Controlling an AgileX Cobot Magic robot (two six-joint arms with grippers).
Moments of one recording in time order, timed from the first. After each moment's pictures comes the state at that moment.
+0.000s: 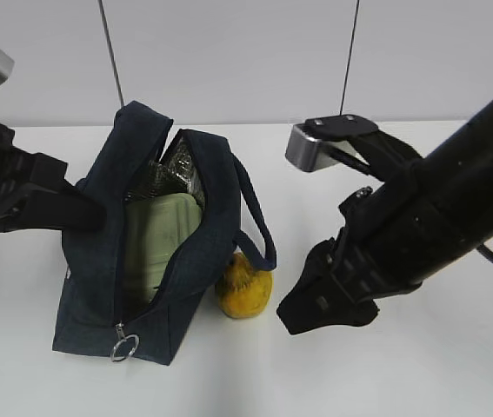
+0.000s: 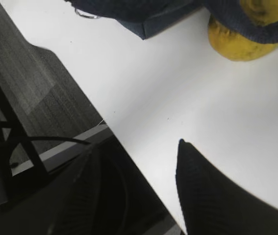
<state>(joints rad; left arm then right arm) -0.20 1.32 -0.81 -0.89 0.78 0.67 0.46 1.45 -0.95 0.67 0.88 -0.67</state>
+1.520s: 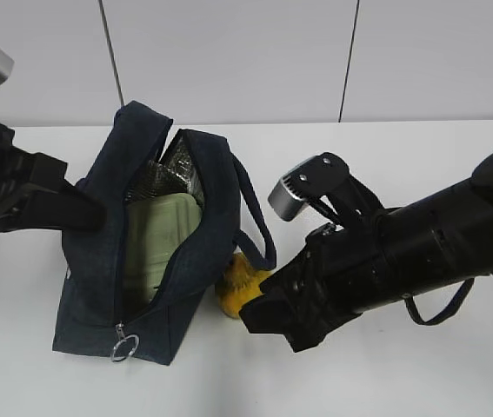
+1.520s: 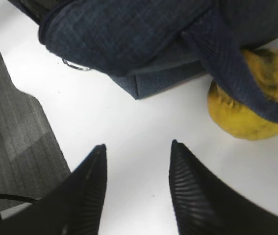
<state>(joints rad) -0.20 1.32 -0.81 -0.89 0.78 0.67 0.46 1.59 -0.77 1.33 0.60 -1.48</state>
